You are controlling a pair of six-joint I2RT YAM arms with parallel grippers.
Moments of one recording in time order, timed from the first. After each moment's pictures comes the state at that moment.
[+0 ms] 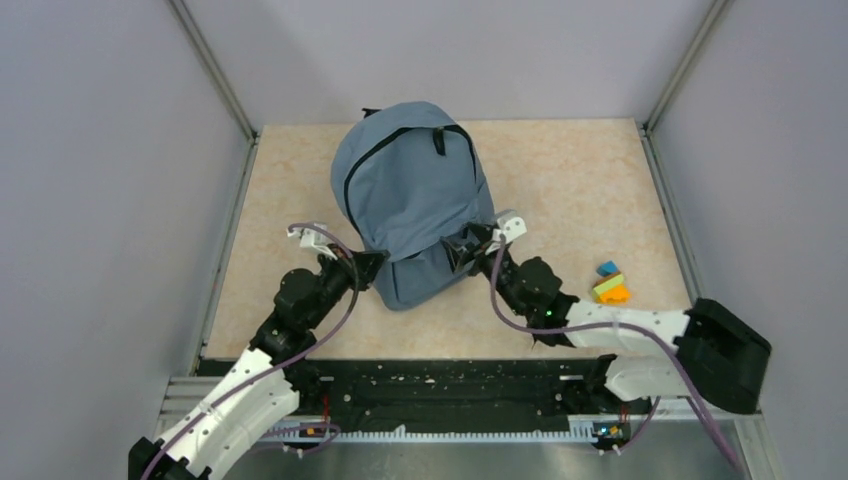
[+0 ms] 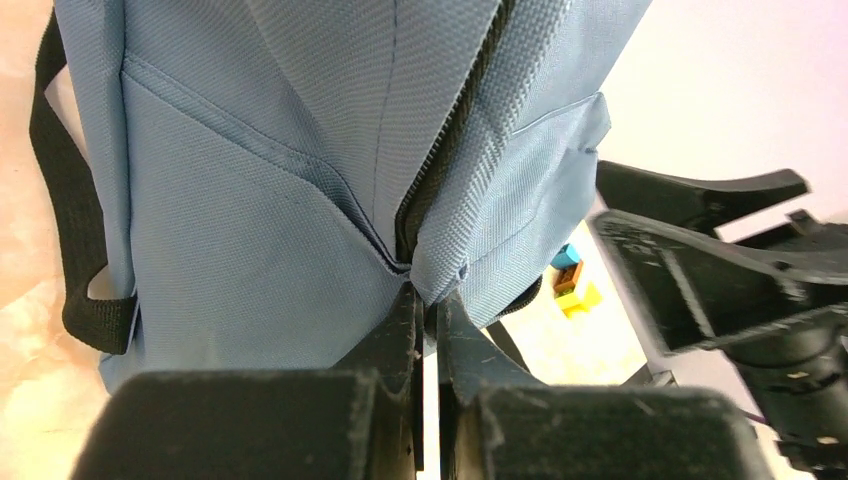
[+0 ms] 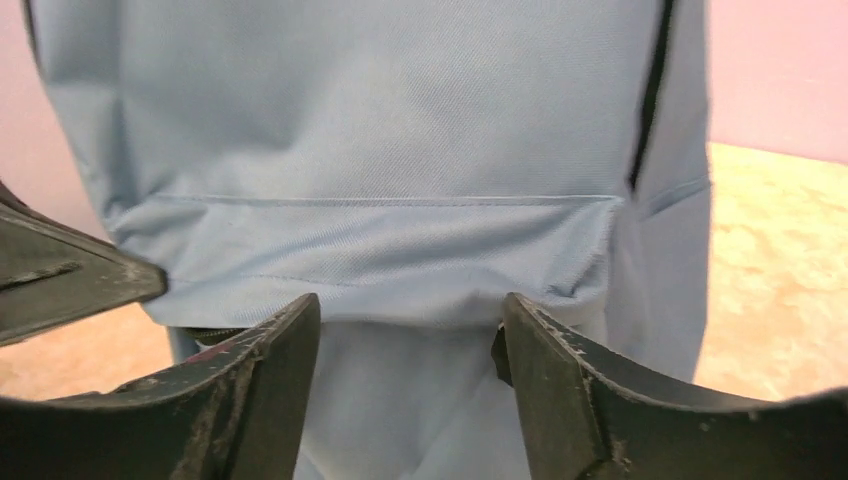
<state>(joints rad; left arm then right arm) -0.53 0.55 0.32 0.18 0.05 -0.75 0.99 1.30 0.50 0.93 0.41 0.07</state>
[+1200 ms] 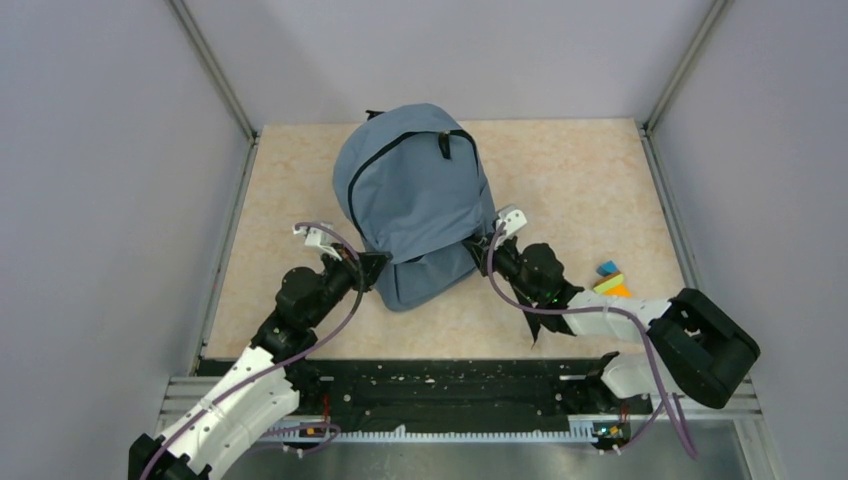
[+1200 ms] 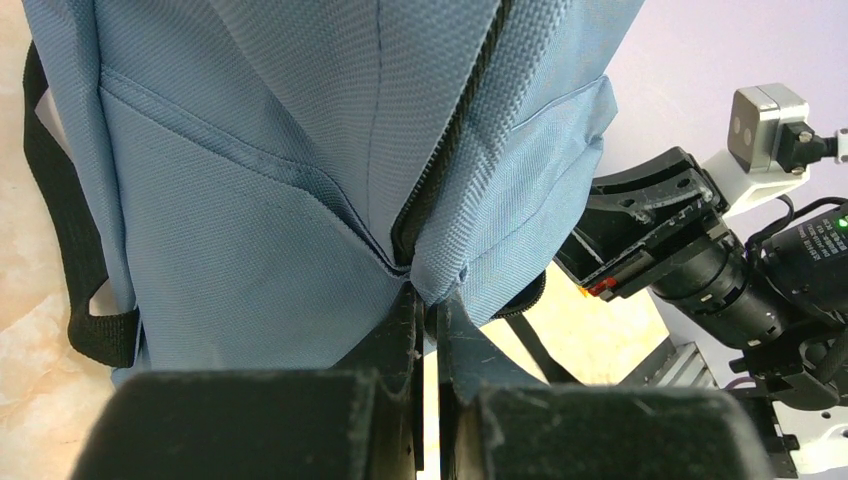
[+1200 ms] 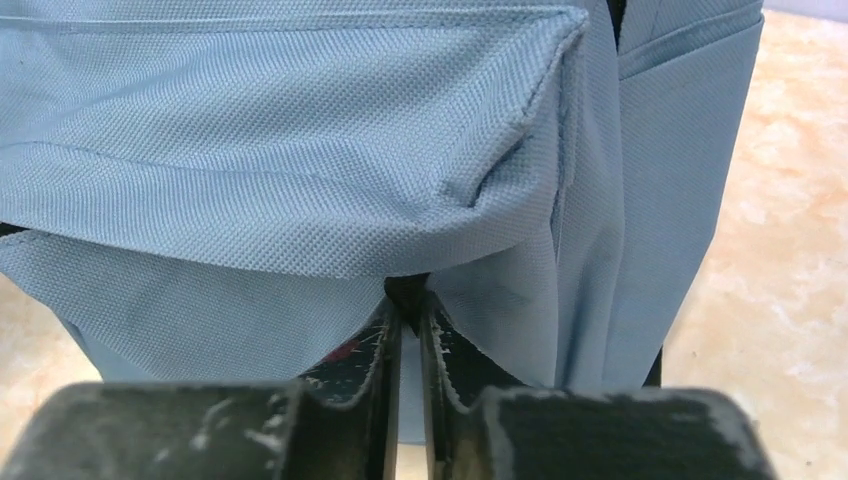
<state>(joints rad) -0.53 0.57 0.33 0.19 0.09 -0.68 0.76 1.30 0.42 0.81 0.07 0.14</state>
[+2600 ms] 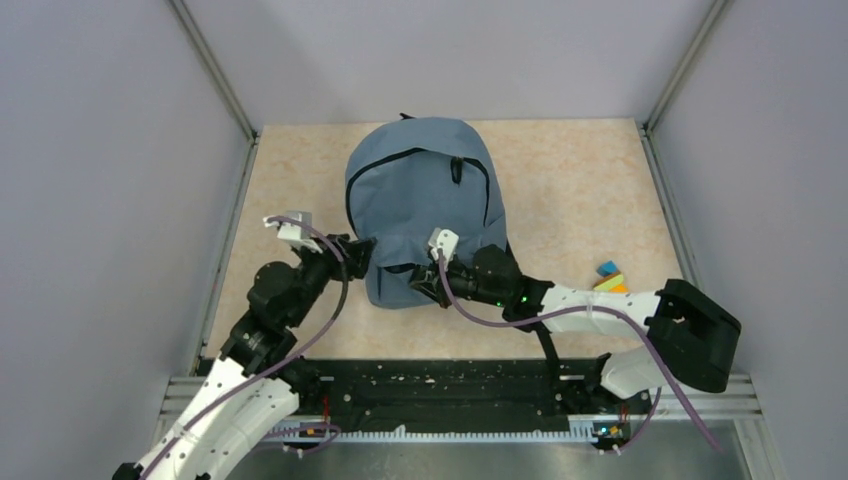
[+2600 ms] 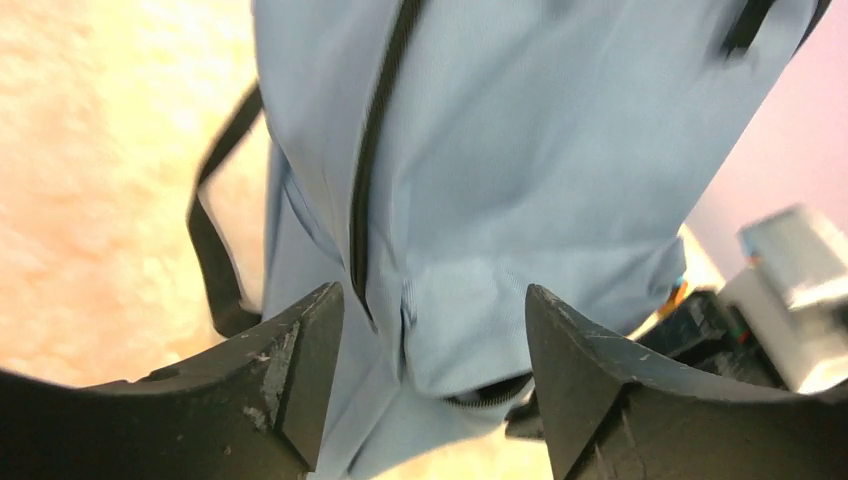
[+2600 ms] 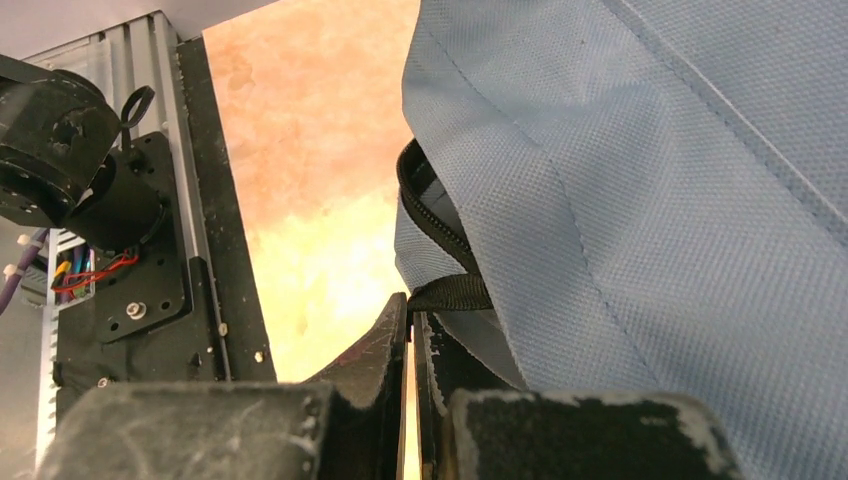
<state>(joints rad) -0.53 0.49 0.53 -0.12 -0.06 -0.47 1.03 1.40 0.68 0.51 -0.19 0.07</state>
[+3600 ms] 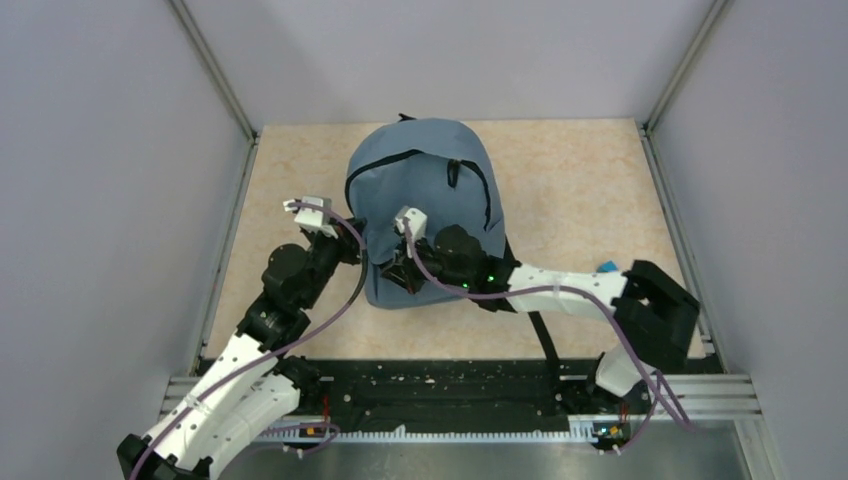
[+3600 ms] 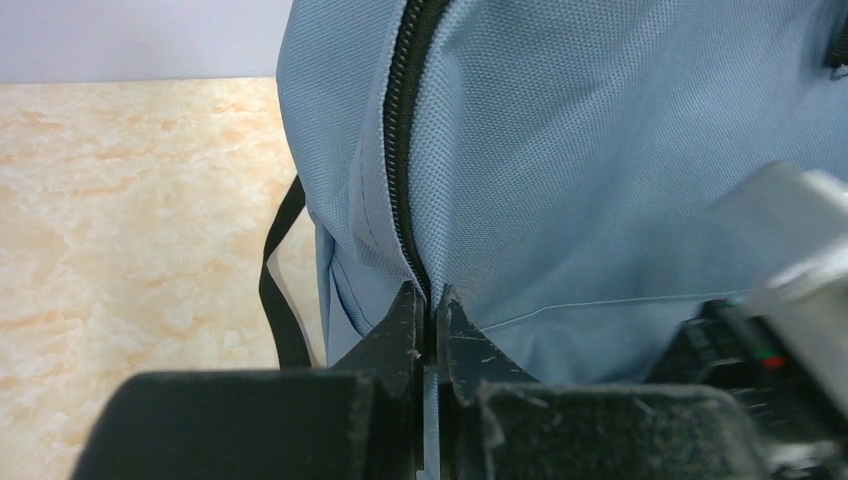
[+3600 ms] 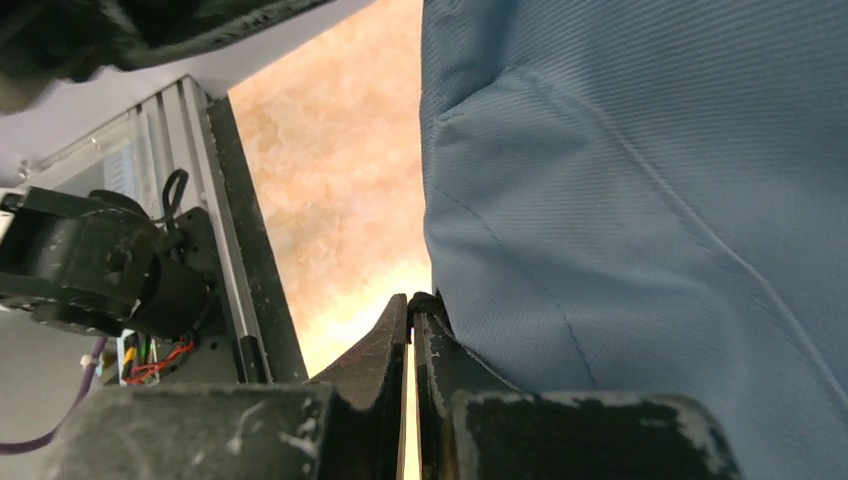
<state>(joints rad) -0.53 0.65 0.59 0.05 -0.13 -0.24 1.05 1.52 0.93 0.37 -0.17 0.23</state>
